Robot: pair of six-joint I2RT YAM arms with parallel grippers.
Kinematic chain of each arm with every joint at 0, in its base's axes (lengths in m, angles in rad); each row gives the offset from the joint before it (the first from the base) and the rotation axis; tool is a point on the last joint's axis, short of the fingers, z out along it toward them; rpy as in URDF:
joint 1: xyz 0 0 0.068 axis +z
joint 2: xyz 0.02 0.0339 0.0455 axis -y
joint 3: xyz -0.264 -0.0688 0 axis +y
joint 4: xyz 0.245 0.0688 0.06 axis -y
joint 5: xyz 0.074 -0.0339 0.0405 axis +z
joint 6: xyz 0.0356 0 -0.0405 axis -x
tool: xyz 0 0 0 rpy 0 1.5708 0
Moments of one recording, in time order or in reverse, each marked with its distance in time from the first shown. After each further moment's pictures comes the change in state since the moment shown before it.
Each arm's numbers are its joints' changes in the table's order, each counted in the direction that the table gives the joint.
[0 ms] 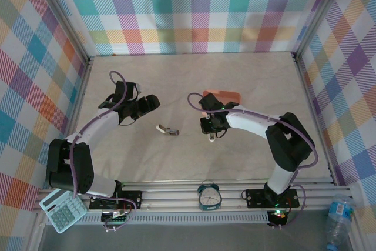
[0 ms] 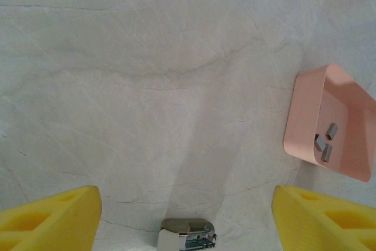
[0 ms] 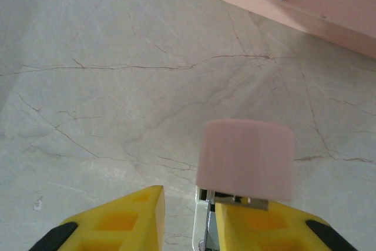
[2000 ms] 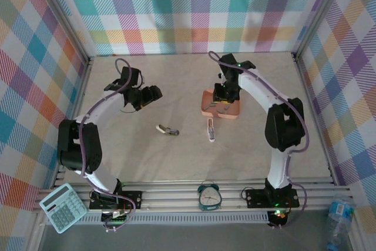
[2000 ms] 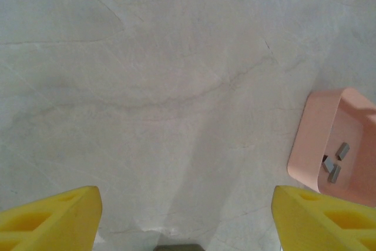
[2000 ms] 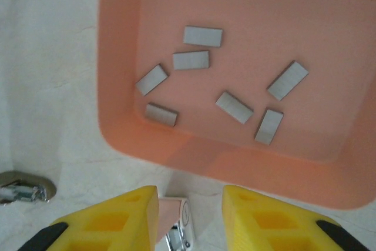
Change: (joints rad) left arm -0.001 -0.233 -0.297 -0.187 0.019 -0.008; right arm -0.322 -0.257 -0.639 -0.521 0.166 0.045
